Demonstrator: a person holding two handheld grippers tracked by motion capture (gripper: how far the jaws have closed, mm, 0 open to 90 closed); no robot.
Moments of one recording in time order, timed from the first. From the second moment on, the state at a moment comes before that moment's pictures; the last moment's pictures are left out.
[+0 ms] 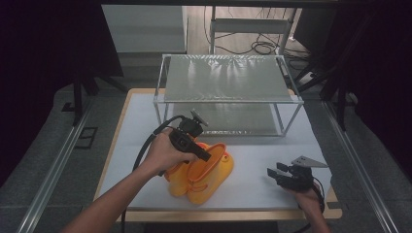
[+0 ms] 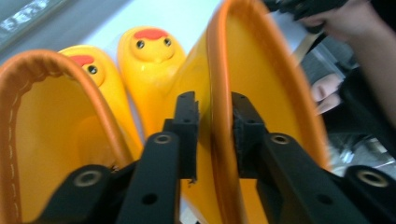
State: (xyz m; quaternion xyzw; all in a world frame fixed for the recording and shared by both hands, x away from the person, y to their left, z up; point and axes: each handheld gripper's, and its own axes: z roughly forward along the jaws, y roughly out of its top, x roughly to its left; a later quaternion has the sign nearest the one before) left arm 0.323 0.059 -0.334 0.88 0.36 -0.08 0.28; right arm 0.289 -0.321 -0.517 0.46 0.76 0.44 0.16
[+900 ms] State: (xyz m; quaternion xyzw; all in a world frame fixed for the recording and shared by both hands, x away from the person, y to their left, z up) left arm 0.308 0.098 -0.316 0.87 0.38 -0.08 0.30; right arm 0.289 -0.320 -0.517 0.46 0.76 0.44 0.16
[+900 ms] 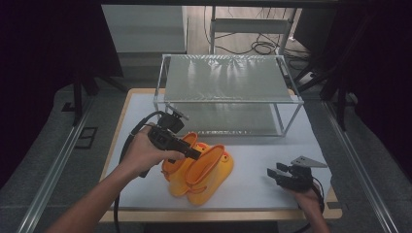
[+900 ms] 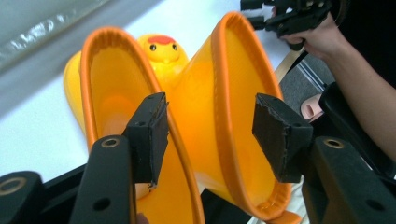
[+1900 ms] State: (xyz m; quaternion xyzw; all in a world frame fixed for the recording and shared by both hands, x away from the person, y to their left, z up) left arm 0.314 0.074 -0.345 0.88 0.39 -0.06 0.25; right arm 0.290 -0.320 -0.517 0.46 0.76 0.43 0.15
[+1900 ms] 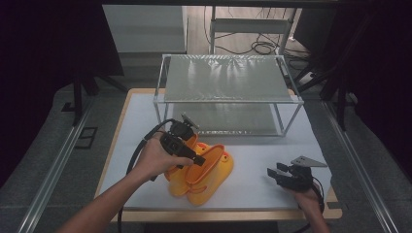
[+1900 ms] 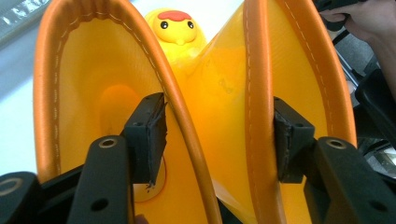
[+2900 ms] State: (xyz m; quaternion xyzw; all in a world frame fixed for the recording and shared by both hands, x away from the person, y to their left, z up) left arm 0.311 0.076 -0.349 0.88 0.39 -0.03 0.25; right arm 0.291 -0.321 -0.518 0.47 0.76 0.43 0.16
